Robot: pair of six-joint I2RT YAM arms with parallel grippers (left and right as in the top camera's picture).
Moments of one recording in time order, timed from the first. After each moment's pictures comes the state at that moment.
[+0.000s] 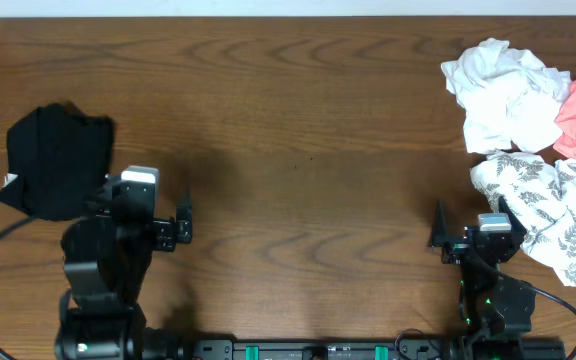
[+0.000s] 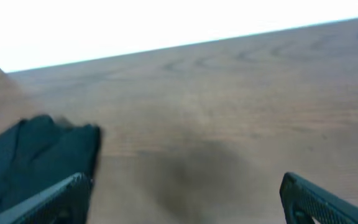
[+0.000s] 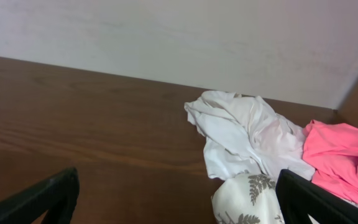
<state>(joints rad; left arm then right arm) 0.04 0.53 0.64 -0.52 0.09 0.16 0.03 0.01 0.01 -0.07 0.04 -0.11</state>
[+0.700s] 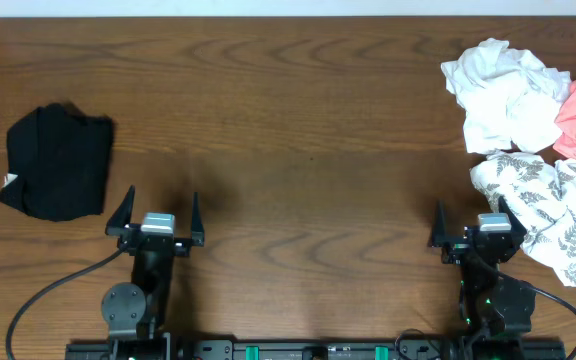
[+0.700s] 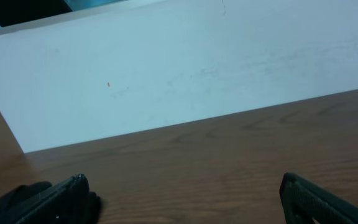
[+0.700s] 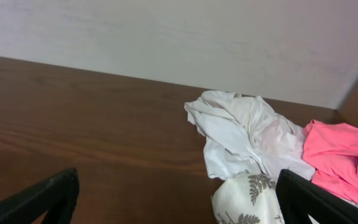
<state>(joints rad) 0.02 0.09 0.02 0.13 0.09 0.17 0.03 0.01 0.01 -0.07 0.04 -0.11</state>
